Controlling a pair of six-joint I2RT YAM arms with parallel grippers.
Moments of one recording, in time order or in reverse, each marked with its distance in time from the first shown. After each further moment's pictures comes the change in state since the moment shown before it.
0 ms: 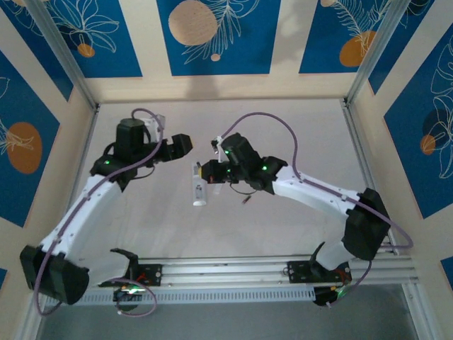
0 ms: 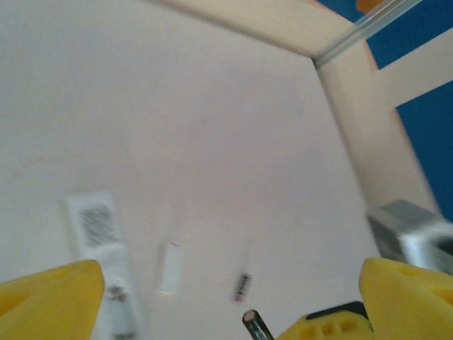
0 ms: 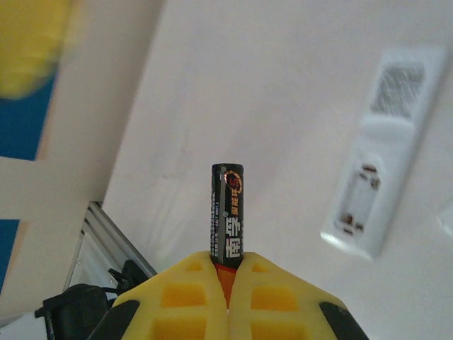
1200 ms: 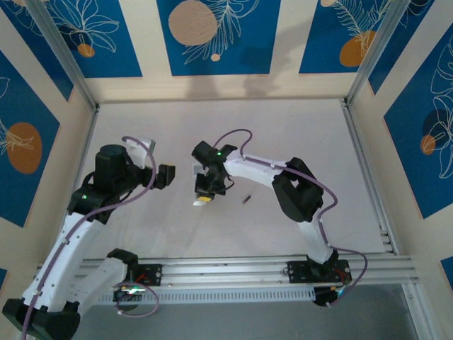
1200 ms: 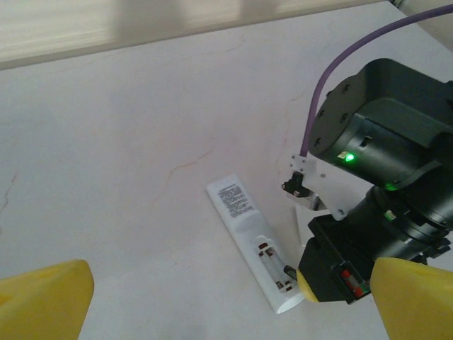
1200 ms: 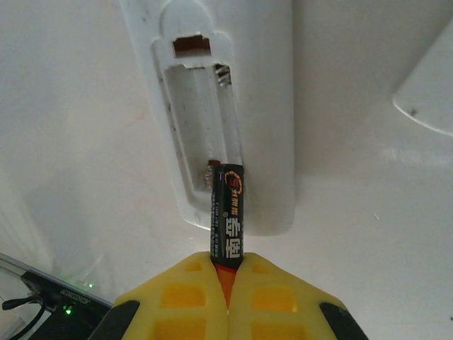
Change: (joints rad) left arm 0.015 -0.281 -0.178 -0.124 -0.171 0.437; right arm -0.010 0.563 0.386 -0.457 -0.127 0.150
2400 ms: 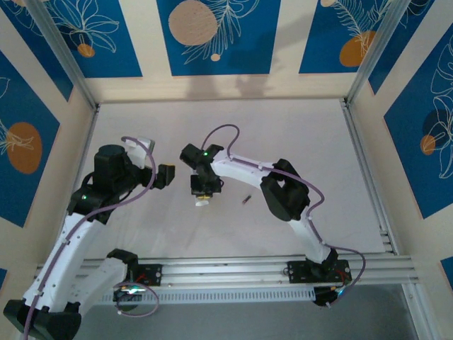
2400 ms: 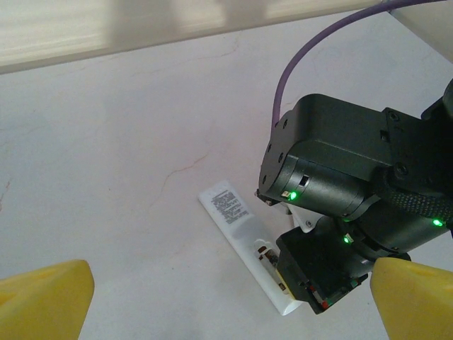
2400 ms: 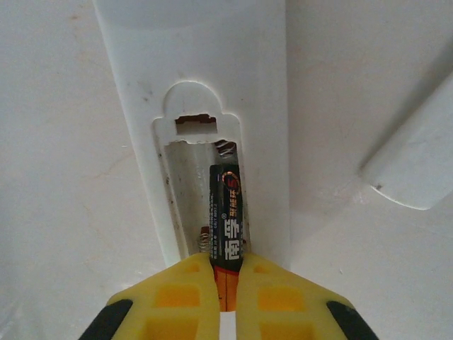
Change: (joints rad) left arm 0.018 -0.003 -0.009 0.018 0.027 0.006; right arm 0.051 0.122 0.190 -0.155 0.231 -0.088
